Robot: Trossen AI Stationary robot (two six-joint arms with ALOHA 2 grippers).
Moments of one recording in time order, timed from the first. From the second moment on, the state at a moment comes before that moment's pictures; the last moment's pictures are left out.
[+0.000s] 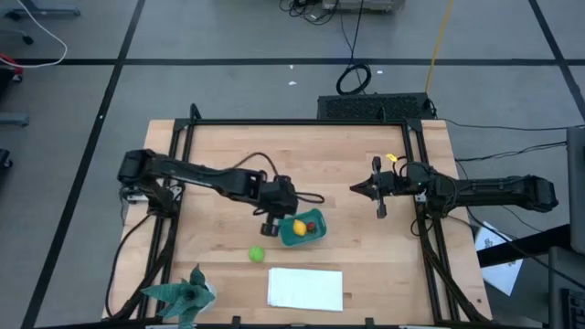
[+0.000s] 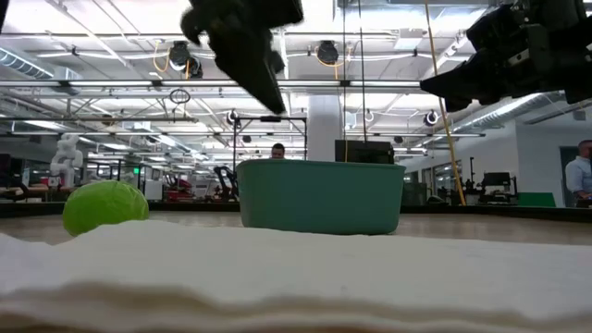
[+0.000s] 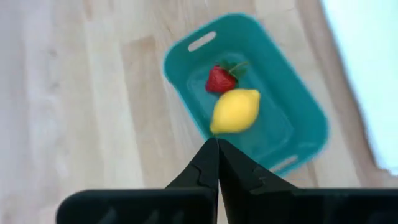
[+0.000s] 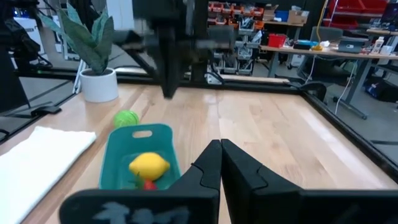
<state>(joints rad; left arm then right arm) -0.09 1.70 1.33 -0.64 0.00 0.18 -0.18 0.66 0.13 0.42 -0.21 -0.07</state>
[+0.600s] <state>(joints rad) -0.09 1.38 1.31 -0.66 -0.11 0.18 -0.18 0.67 0.13 0.43 -0.21 -0.08</state>
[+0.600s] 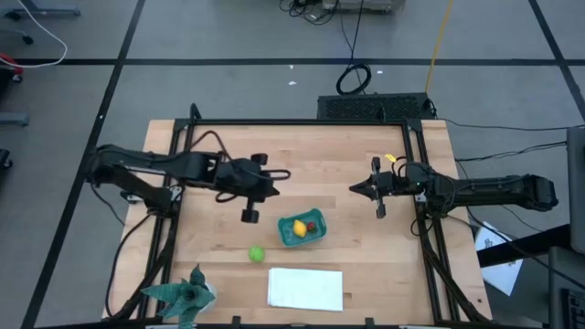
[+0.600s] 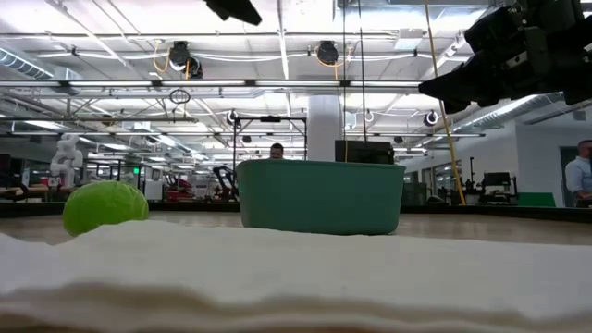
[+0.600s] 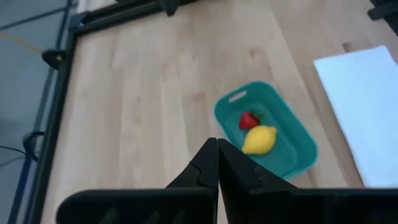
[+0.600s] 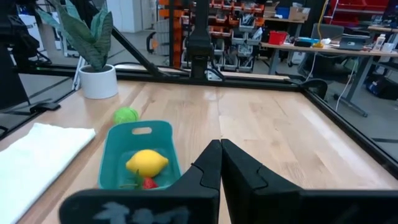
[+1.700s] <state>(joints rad) -0.10 0.73 0.76 -0.28 -0.22 0.10 -0.18 0.67 0.13 0.49 -0.21 -0.06</state>
